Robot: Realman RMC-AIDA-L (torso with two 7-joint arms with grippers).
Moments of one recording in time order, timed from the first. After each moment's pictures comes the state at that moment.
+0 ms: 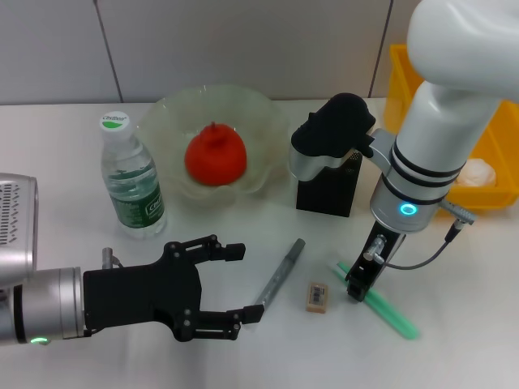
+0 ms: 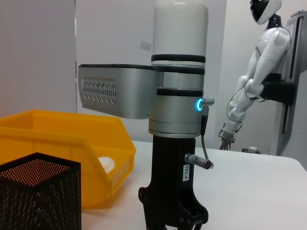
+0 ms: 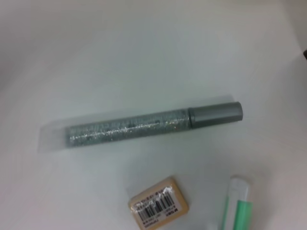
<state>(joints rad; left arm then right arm) -0.50 -2.07 0.87 0.46 1.84 1.60 -0.96 1.12 2.09 -1.55 -0.57 -2.59 -1.36 2.66</state>
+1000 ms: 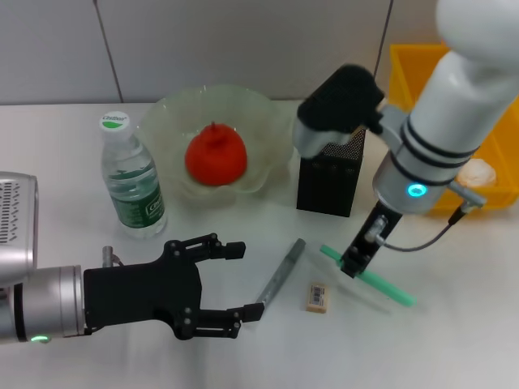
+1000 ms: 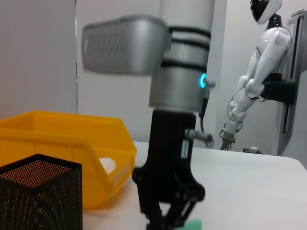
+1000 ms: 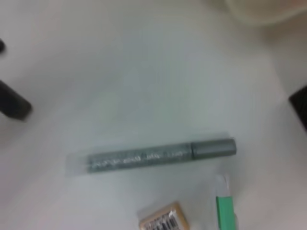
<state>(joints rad) -0.50 -2.07 0.87 0.46 1.83 1.60 -0.96 1.01 2.08 -1.52 -0.84 -2.59 -1.46 2.65</state>
